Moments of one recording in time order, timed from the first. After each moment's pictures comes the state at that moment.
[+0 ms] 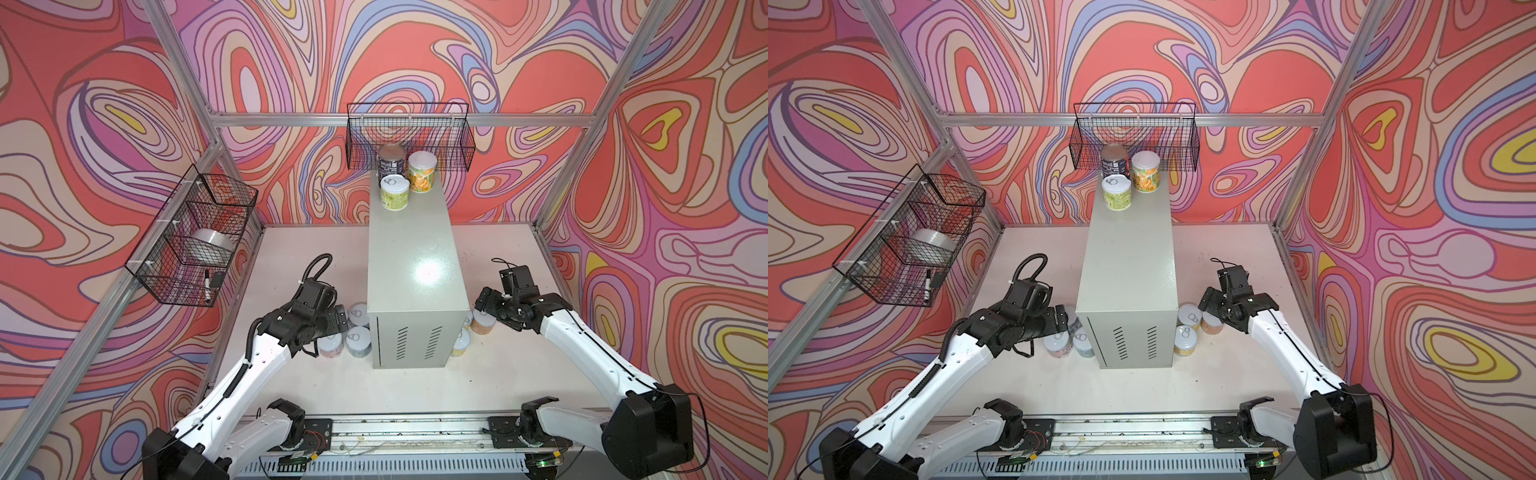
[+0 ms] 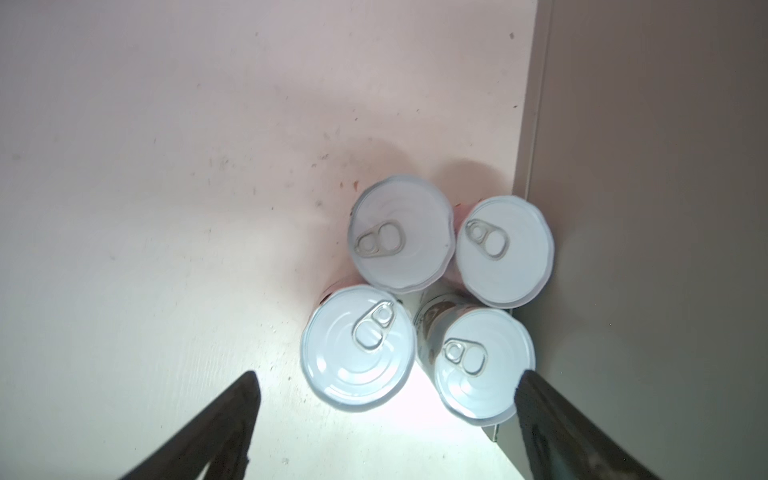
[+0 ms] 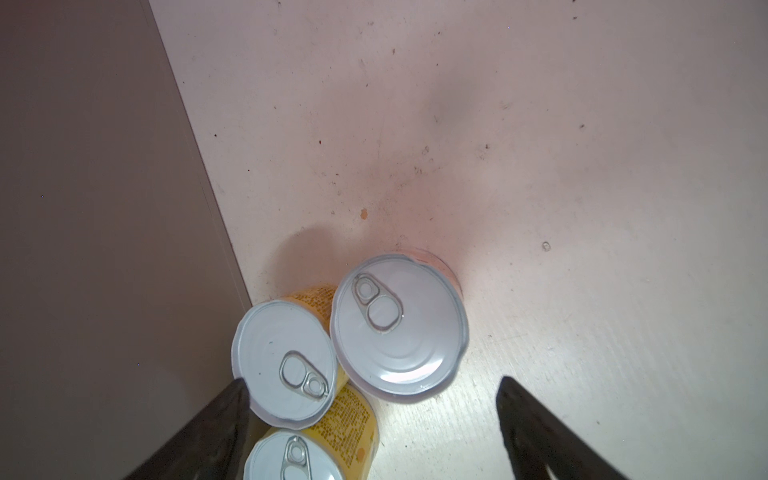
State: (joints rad) left arm -0.41 1.00 0.84 -0.91 -0.18 -0.66; right arm 0.21 1.20 0.87 -0.69 0.04 0.69
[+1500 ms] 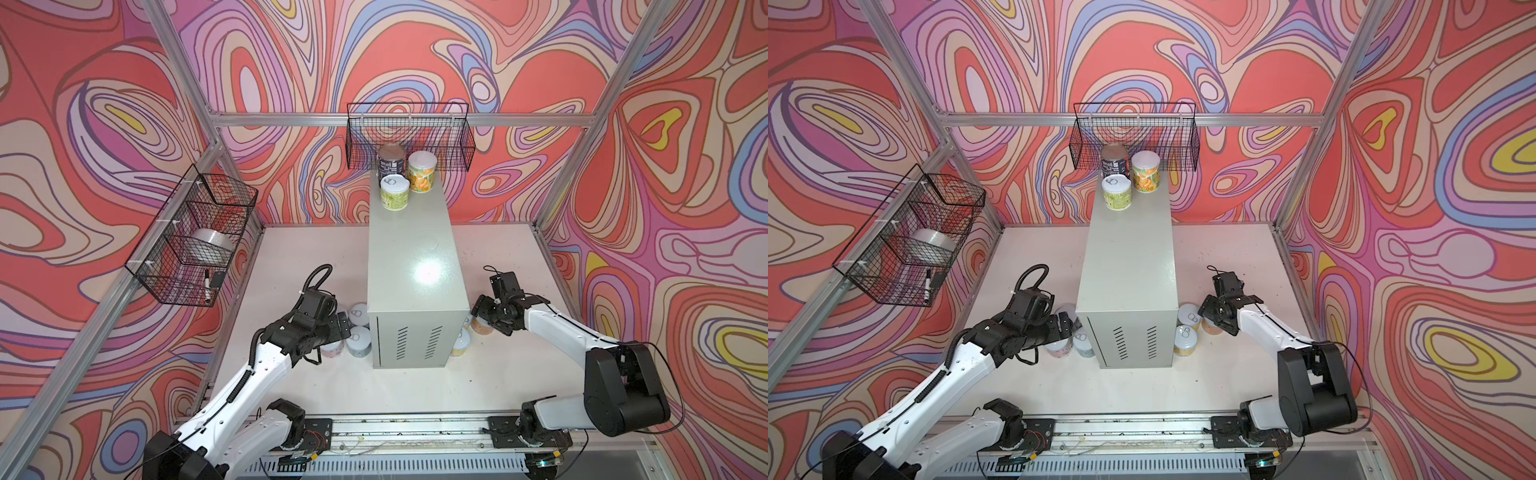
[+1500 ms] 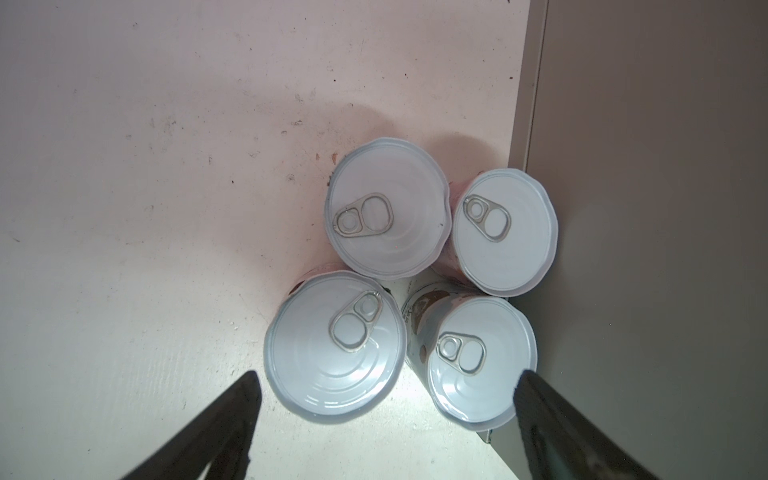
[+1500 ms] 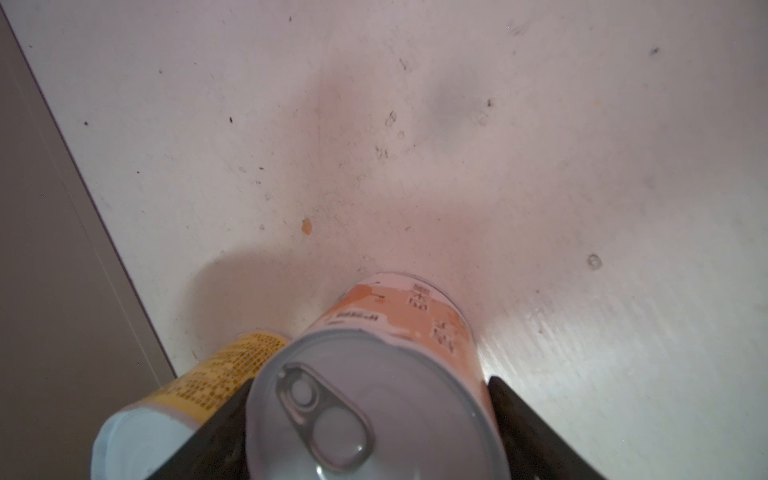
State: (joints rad) left arm -0.41 0.98 0.75 -0.78 -0.11 -0.66; right arm 0.18 1.42 0.78 -0.48 0.03 0.73
